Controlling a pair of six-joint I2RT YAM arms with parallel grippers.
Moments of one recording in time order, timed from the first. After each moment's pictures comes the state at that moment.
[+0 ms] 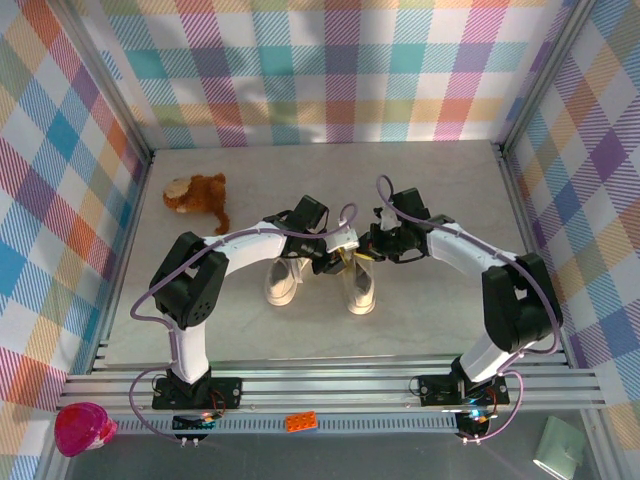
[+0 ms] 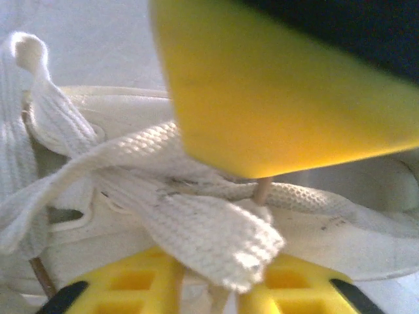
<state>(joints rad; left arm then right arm) -0.64 1.90 1.26 -0.35 0.51 0.52 0.40 1.59 1.03 -0.44 -0.62 0.63</state>
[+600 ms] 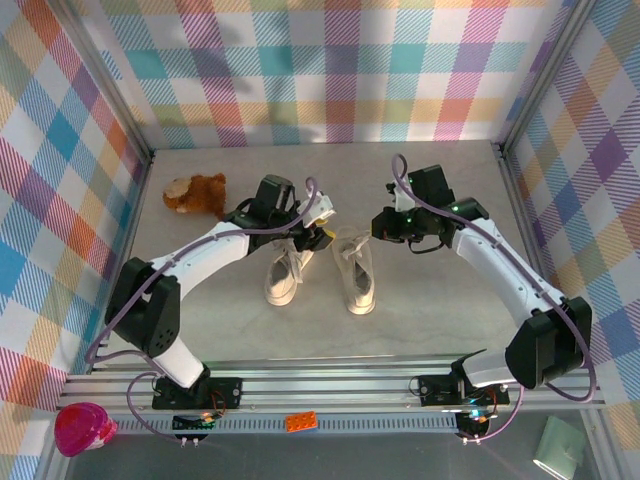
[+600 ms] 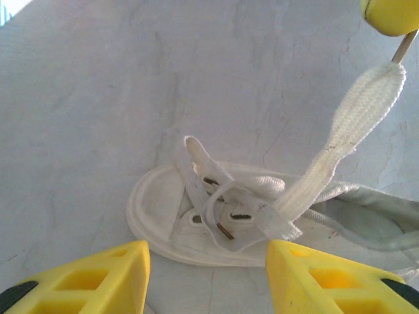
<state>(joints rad) -0.54 1.62 1.17 -0.22 0.52 0.43 0.40 1.38 1.24 -0.77 -0.45 0.41</state>
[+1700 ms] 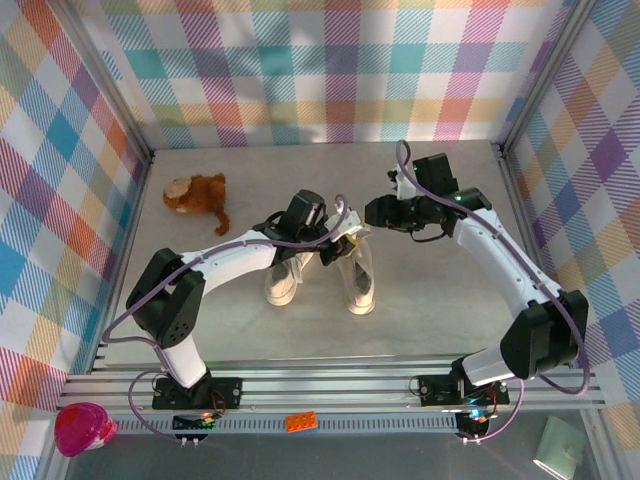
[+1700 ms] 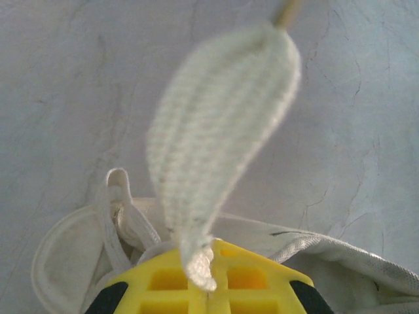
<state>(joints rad) -0.69 1.72 1.17 -0.10 0.45 0.32 0.35 1.46 1.33 -0.76 -0.52 0.39</state>
